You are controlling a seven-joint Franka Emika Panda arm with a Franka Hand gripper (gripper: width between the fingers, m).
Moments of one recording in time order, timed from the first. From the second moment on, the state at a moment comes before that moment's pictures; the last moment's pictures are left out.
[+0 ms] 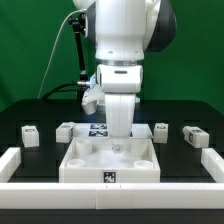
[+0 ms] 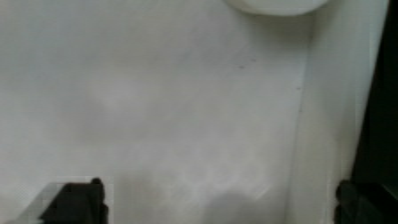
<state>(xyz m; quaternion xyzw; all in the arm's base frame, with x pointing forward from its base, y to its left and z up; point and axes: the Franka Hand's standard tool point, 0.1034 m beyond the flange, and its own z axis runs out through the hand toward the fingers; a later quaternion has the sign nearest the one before) 0.476 -0.015 0.026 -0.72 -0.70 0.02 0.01</state>
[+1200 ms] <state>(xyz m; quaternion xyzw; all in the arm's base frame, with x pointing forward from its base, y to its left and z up) 0.458 -0.001 0.030 -0.76 -0.65 0.03 0.01</state>
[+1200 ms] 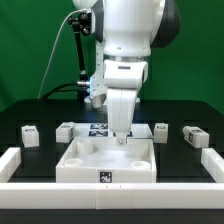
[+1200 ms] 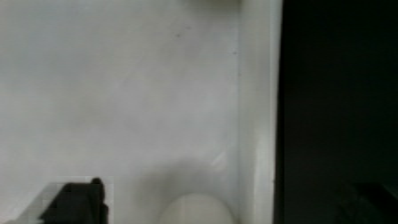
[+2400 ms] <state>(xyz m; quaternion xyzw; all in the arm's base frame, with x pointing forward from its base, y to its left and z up) 0.455 -0.003 0.011 -0.76 -0.65 0.03 0.02</state>
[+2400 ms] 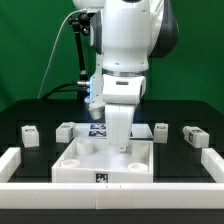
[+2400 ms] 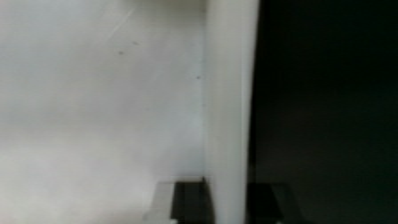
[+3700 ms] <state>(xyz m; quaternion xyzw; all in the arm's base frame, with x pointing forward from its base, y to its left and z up) 0.473 -0.004 0.010 -0.68 -0.73 0.01 0.01</state>
